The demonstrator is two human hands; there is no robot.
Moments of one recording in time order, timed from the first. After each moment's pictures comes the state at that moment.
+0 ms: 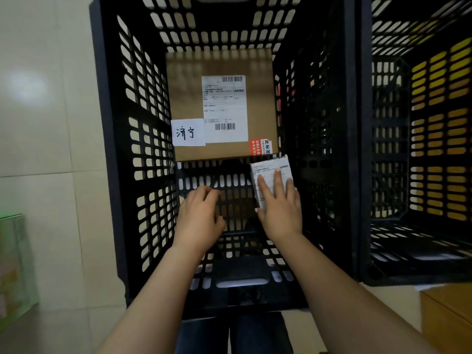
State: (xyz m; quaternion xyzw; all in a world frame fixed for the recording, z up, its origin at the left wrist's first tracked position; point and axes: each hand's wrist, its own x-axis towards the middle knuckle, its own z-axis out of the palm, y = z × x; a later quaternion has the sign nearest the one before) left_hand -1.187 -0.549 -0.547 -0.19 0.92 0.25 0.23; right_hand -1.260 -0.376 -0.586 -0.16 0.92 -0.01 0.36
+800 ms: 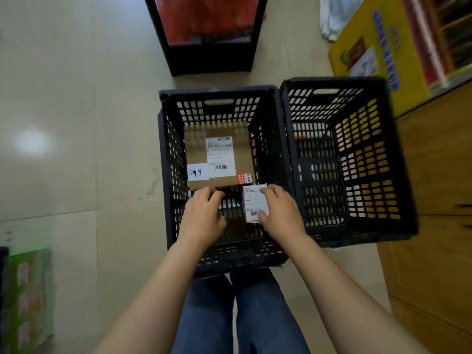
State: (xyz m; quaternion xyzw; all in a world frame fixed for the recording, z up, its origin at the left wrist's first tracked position) left_hand -1.202 -0.559 -0.351 -0.12 0.95 0.24 0.15; right_hand -1.272 -0.382 -0.351 -0.15 0.94 -0.13 0.28
